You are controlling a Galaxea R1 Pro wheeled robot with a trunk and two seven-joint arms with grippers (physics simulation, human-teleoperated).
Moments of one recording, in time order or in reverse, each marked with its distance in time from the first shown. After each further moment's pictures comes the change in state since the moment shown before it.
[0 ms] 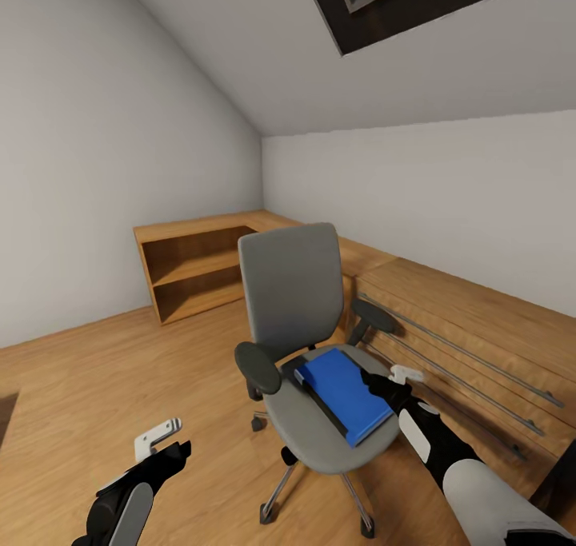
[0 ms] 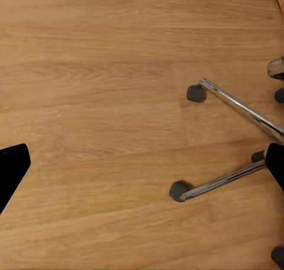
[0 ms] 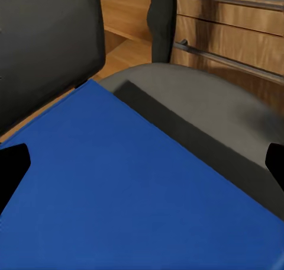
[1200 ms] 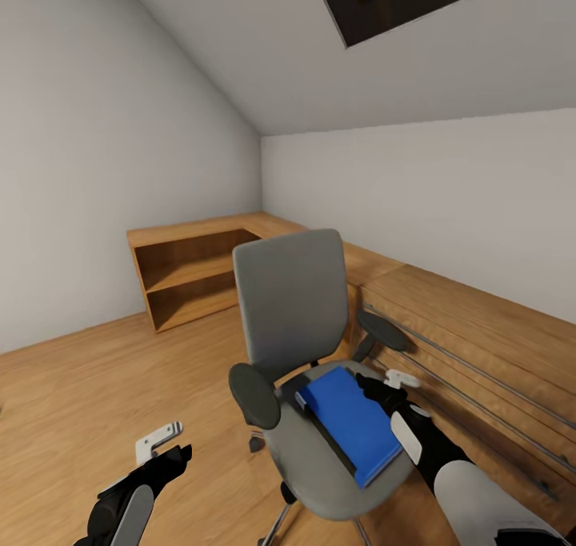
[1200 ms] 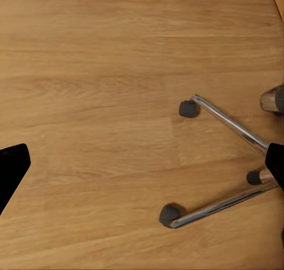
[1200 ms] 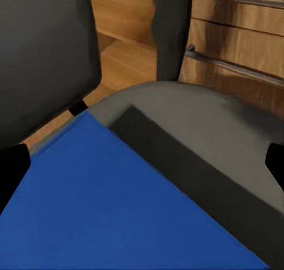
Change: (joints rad) left arm 0.000 0.001 0.000 0.024 -0.002 -0.001 -0.010; right arm 0.000 0.034 -0.005 0.022 -0.016 0.001 -0.061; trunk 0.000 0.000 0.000
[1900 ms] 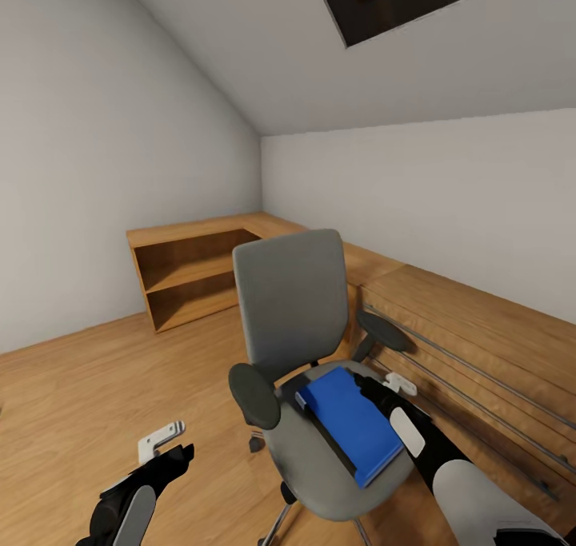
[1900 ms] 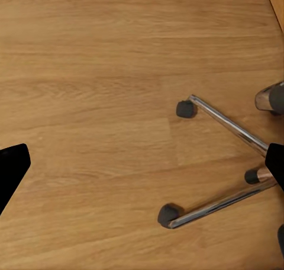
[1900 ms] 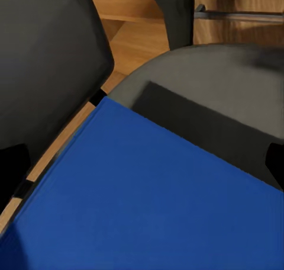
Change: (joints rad) left arm 0.002 0.001 -0.015 -0.005 -0.002 -0.004 0.000; right arm 0.000 0.005 -0.010 -0.010 -0.221 0.090 0.013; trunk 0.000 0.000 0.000
